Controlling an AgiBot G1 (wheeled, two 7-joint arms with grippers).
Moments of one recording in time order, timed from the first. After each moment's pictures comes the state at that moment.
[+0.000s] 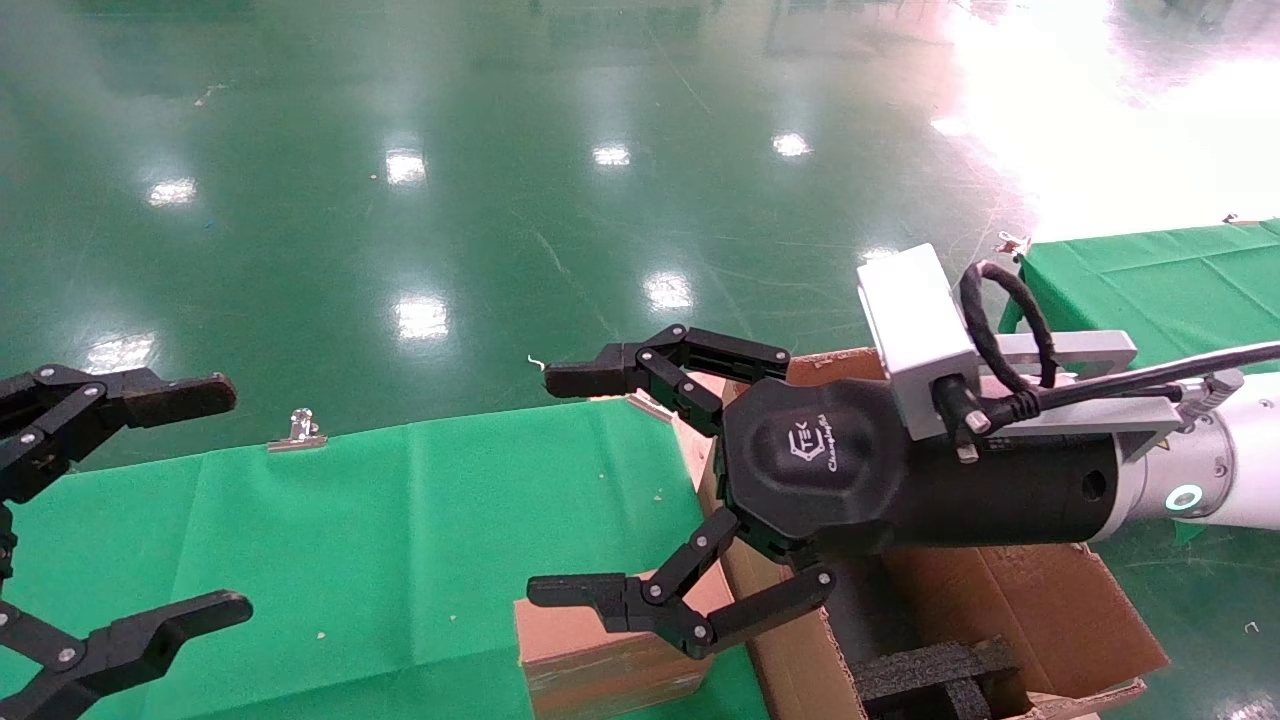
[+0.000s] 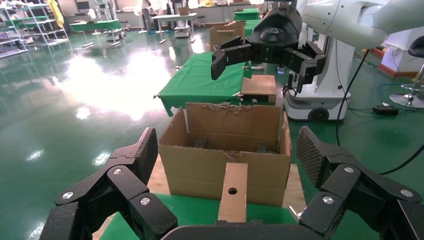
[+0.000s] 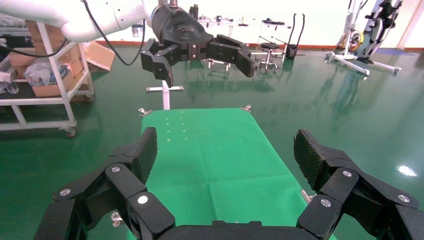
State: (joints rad) left arm -1.09 0.58 0.36 -1.25 0.67 1.46 -0.14; right arm 1.08 -0.61 -0.29 1.28 -0.73 -1.49 0.19
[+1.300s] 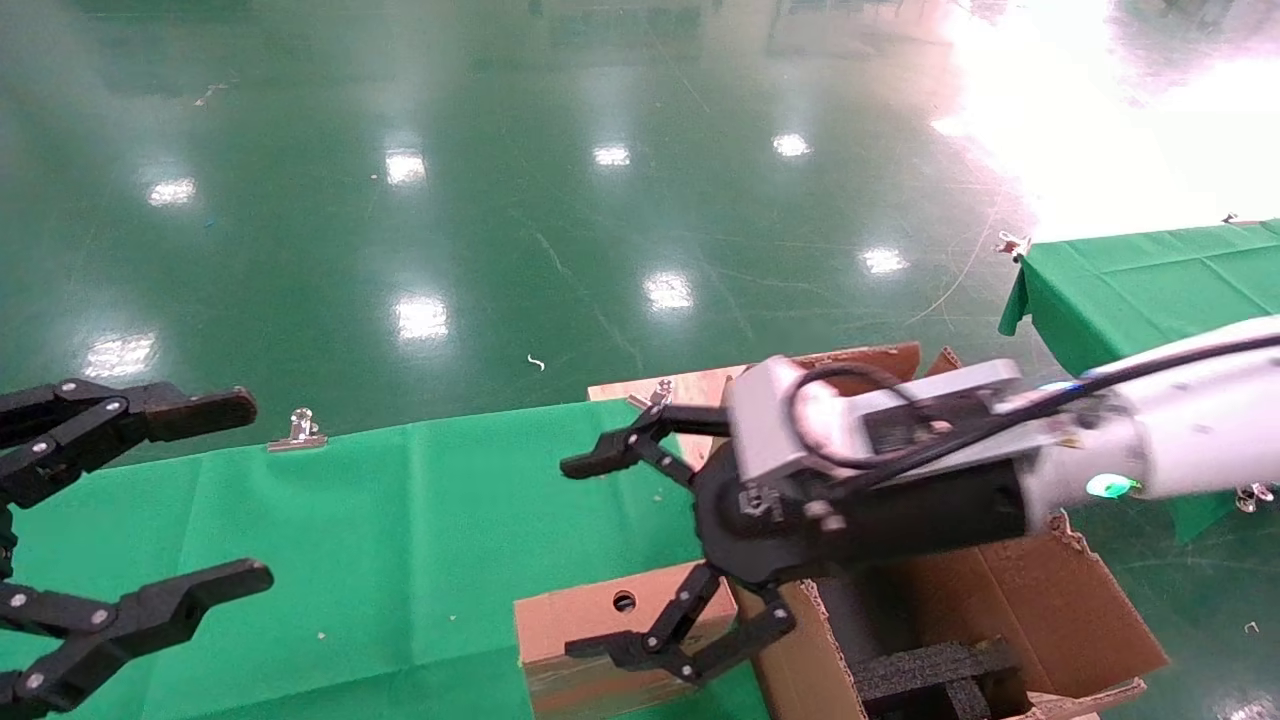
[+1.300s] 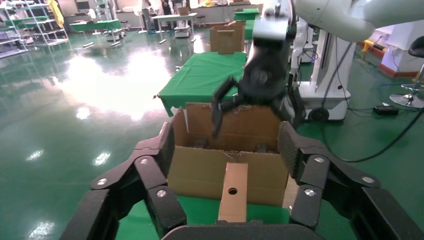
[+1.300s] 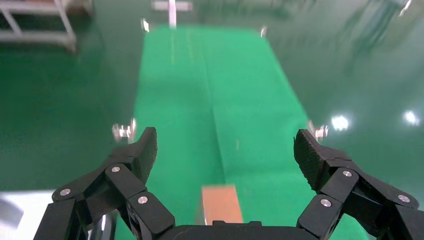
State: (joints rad) left arm -1.09 0.58 0.36 -1.25 0.67 1.46 -0.14; right arm 1.28 -0.66 -0.47 1.28 -1.07 -1.56 0.25
